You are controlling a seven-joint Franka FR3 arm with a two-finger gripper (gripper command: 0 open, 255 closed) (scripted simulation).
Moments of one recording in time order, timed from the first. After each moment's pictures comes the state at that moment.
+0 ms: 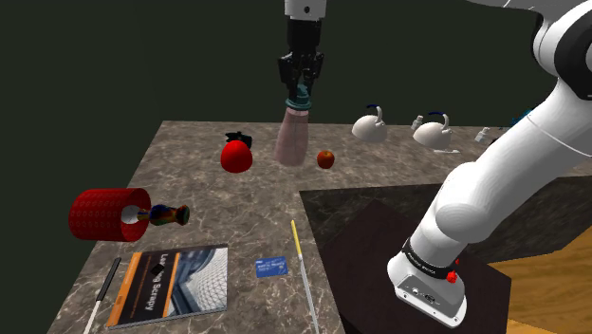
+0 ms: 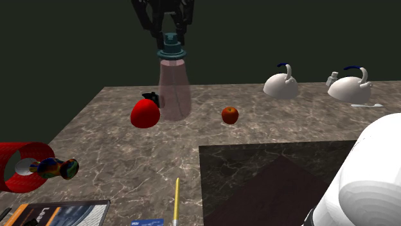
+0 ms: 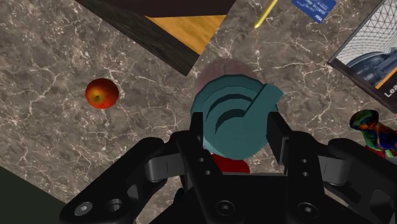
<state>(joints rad) 0.06 -0.26 0.18 -1.85 0.03 1.52 0.24</state>
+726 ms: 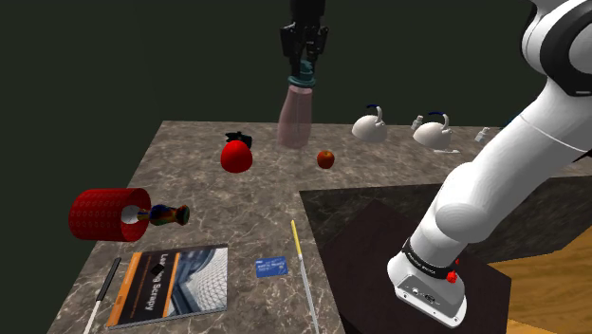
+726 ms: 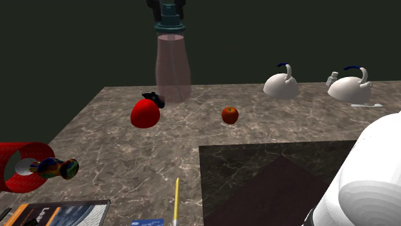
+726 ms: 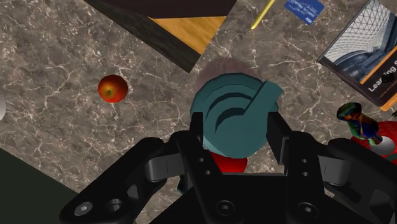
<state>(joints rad) 0.06 -0.22 0.18 -1.65 0.03 1.37 0.24</state>
